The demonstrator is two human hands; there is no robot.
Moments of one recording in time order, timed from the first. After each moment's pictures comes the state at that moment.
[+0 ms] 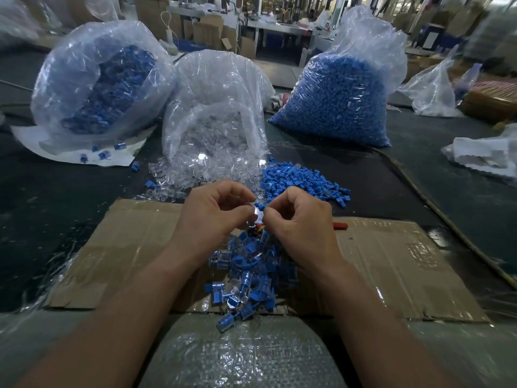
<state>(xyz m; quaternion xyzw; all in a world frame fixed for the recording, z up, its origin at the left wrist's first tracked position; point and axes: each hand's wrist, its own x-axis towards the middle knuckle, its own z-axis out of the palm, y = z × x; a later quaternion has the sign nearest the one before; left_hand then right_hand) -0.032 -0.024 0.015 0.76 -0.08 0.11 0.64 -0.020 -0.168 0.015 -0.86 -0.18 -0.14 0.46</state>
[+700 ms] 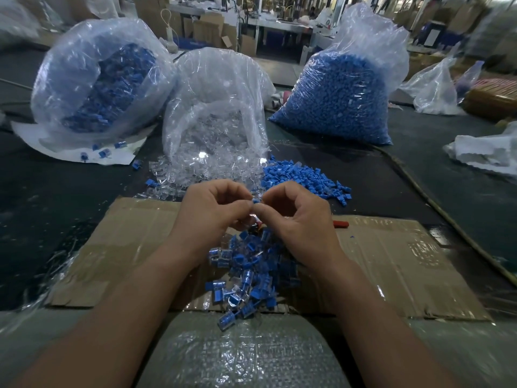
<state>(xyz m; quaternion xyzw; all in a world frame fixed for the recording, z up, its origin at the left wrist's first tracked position) -0.033 -0.024 0.019 0.74 -0.07 0.09 0.67 -0.020 -0.170 0.019 -0.83 -0.24 -0.10 0.50</state>
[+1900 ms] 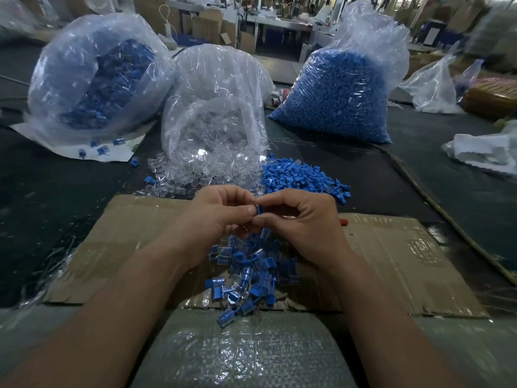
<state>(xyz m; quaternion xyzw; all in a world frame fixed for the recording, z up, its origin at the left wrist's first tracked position) -0.028 -0.018 0.015 0.66 -0.06 -0.08 0.75 -0.019 -0.180 0.018 -0.81 -0.29 -0.11 0.49</state>
